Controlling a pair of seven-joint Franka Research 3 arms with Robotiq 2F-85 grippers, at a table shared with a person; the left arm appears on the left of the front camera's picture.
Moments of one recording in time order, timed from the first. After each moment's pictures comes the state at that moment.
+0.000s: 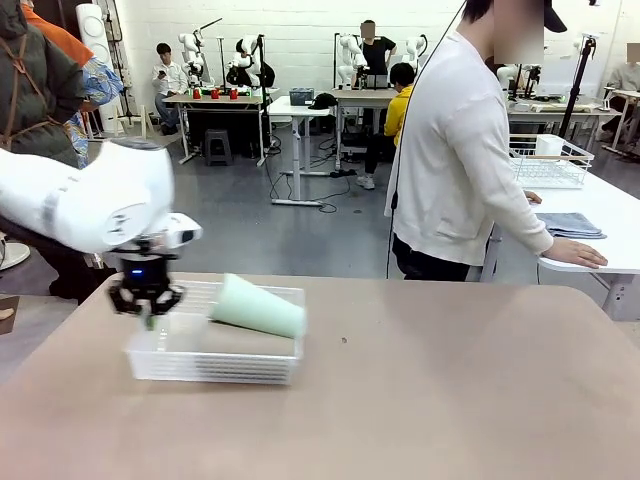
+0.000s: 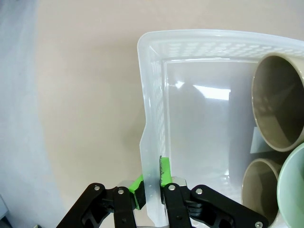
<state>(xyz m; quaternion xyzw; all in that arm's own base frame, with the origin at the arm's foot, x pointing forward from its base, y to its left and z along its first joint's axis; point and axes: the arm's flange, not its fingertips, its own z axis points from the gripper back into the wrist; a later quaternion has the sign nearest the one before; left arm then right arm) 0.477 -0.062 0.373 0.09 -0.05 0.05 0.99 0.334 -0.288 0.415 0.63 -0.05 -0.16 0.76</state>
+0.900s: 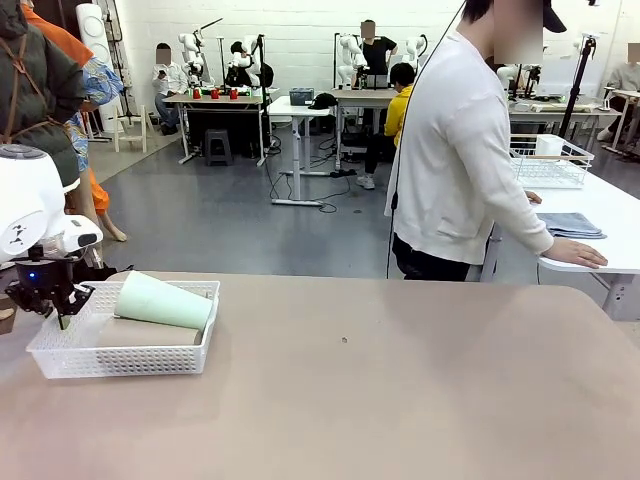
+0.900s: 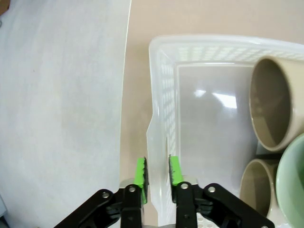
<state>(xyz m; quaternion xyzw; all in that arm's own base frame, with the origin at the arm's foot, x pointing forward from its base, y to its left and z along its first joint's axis) 0.474 0.080 0.365 0.10 -0.07 0.06 0.99 0.334 -0.288 0.415 0.63 -0.05 -0.16 0.76</state>
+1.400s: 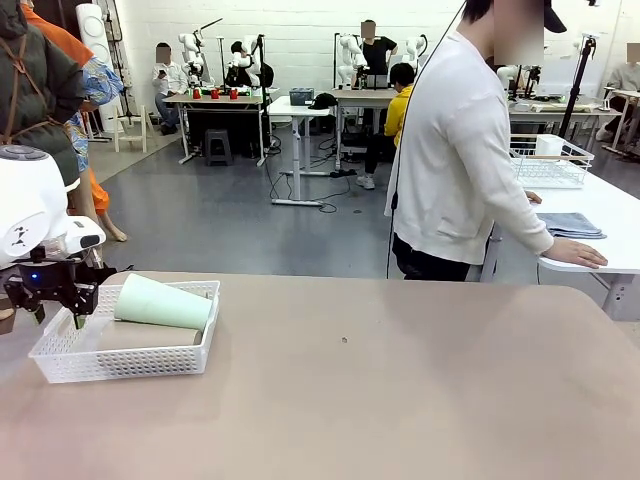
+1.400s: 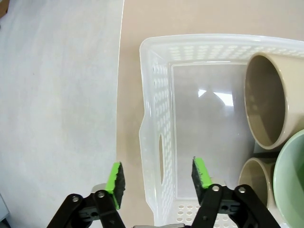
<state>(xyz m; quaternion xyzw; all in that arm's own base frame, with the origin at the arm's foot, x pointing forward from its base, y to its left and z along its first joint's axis) 0.474 0.075 0.364 0.10 -0.07 0.05 0.99 0.334 -0.288 0.415 0.63 -0.05 -0.16 0.76</state>
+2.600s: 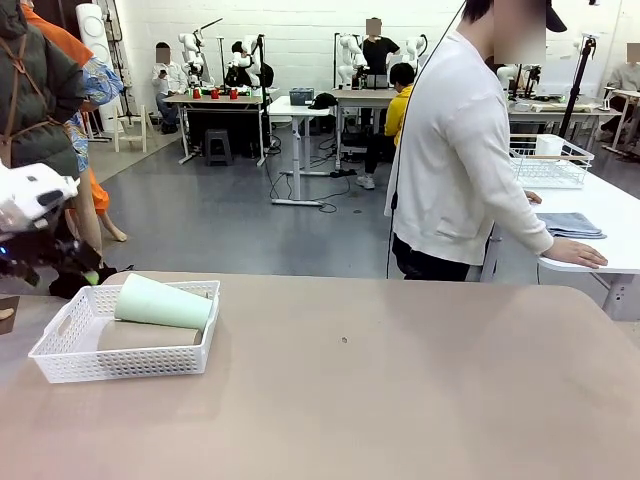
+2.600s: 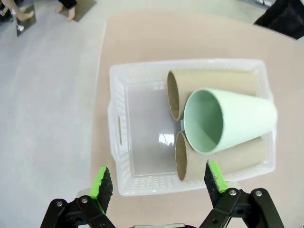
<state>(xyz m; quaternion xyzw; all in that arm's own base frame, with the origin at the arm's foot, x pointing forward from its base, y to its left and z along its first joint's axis) 0.388 0.043 0.474 0.00 -0.24 0.05 0.97 0.334 -0.287 0.415 0.63 -0.05 -0.16 0.76</state>
